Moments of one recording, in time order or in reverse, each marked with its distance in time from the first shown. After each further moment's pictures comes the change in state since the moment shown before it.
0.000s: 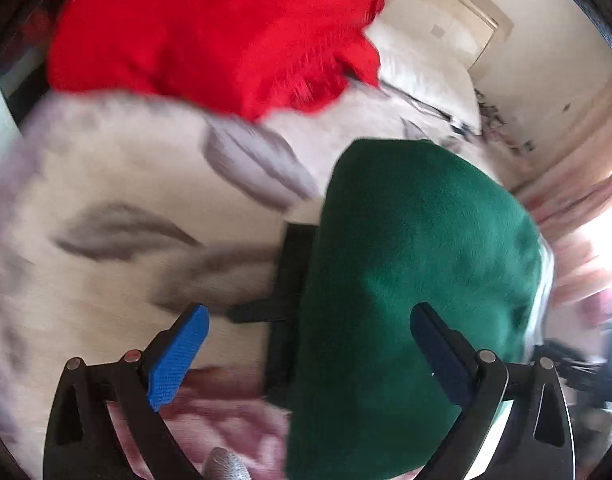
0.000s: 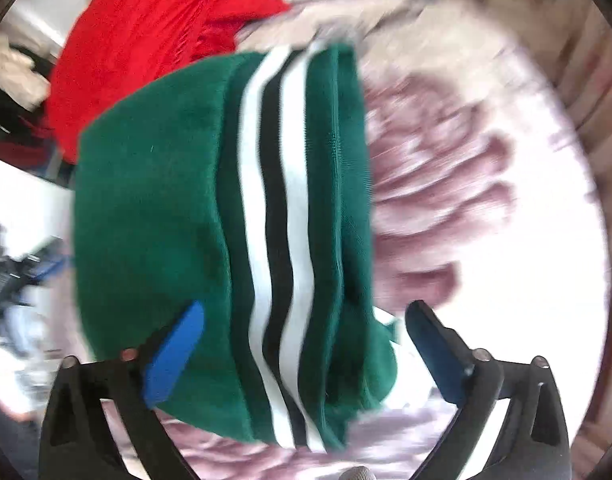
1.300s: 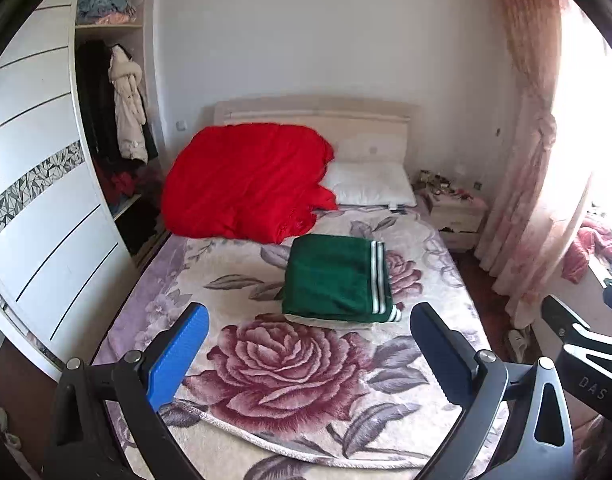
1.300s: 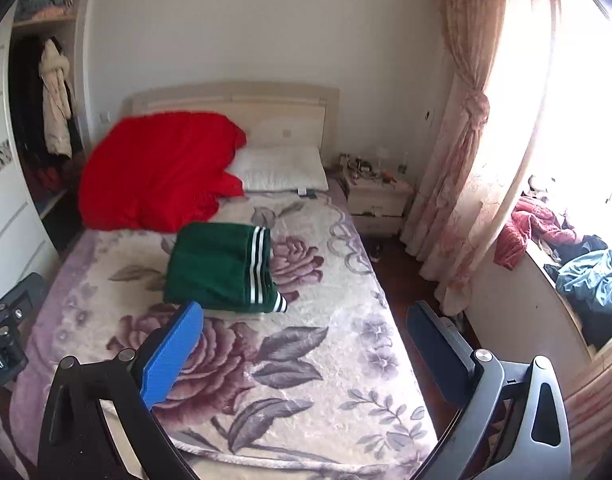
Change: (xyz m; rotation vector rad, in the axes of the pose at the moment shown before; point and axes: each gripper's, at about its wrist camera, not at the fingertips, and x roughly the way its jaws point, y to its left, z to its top) left arm -0.487 -0.169 -0.245 0.178 -0.442 0.154; right arm -0.603 0.099 -0.424 -0.043 -0.634 -0.319
